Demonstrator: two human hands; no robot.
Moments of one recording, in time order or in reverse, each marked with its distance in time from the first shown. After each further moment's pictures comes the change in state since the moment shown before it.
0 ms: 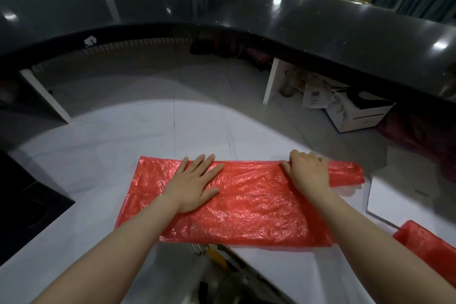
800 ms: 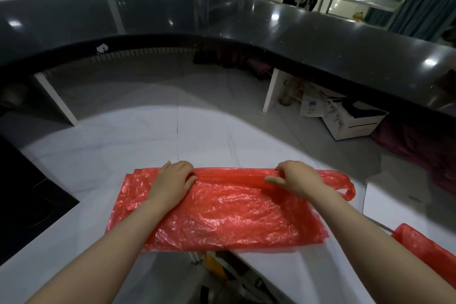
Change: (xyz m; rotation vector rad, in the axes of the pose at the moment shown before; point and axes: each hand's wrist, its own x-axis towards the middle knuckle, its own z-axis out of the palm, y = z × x) left_hand -0.022 -0.021 -0.014 -0.283 0.330 -0.228; right_hand -0.008 -0.012 -0.037 0.116 -0.270 -0.270
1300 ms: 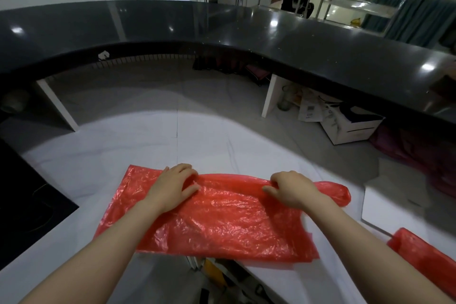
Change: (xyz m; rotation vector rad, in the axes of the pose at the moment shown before) left_hand 0.002 -0.007 -0.009 -0.054 -0.136 0.041; right_hand -0.010 -0.016 0.003 -0.010 -0.061 -0.002
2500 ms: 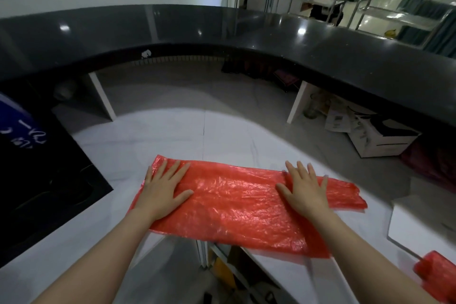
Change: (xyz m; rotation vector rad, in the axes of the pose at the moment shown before) left_hand -0.060 -0.049 -0.007 0.229 -0.007 -0.266; right_hand 0.020 -0.010 0.037 0.085 0.193 0.150
